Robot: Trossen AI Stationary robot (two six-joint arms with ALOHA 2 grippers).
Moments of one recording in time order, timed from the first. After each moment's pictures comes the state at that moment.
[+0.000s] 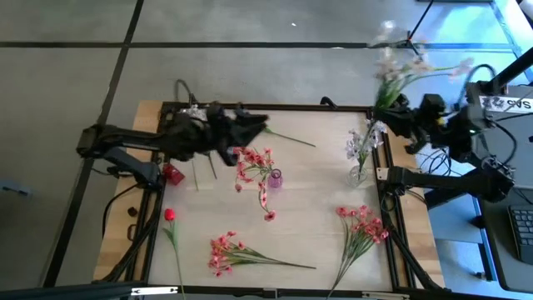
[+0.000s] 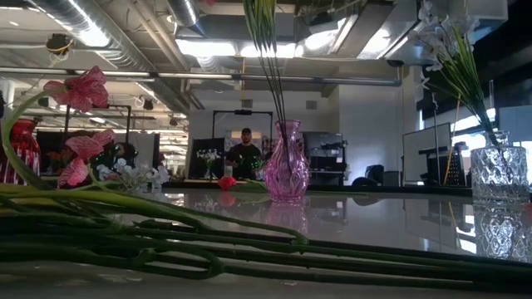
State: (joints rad) left arm 0.02 1.36 1.10 0.80 -0.10 -0.41; right arm -0.29 0.55 1.02 -0.15 -0.14 0.43
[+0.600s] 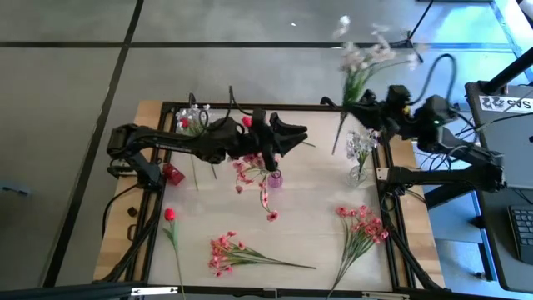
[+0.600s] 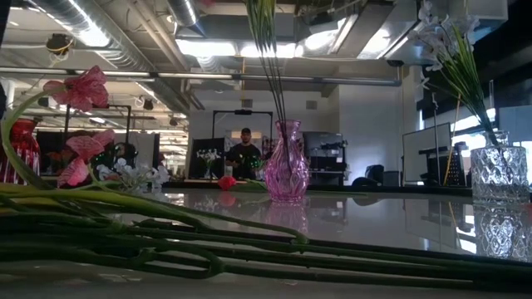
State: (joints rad) left arm 0.02 1.66 1.34 0.70 -0.10 -0.49; right arm -0.27 0.80 1.02 0.14 -0.19 0.56
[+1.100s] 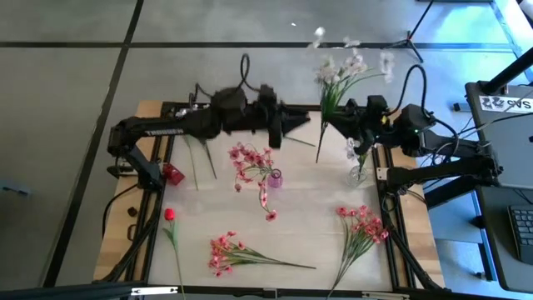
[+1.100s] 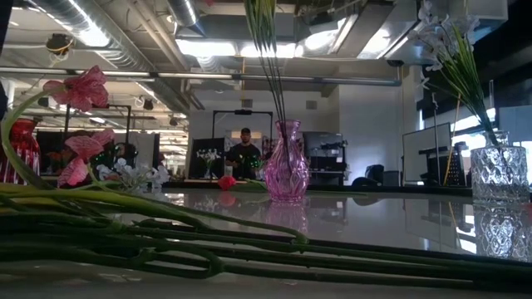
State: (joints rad) left arm 0.14 1.66 1.65 0.10 0.04 -0.50; right arm -0.10 0.92 1.02 0.22 0.02 0.49
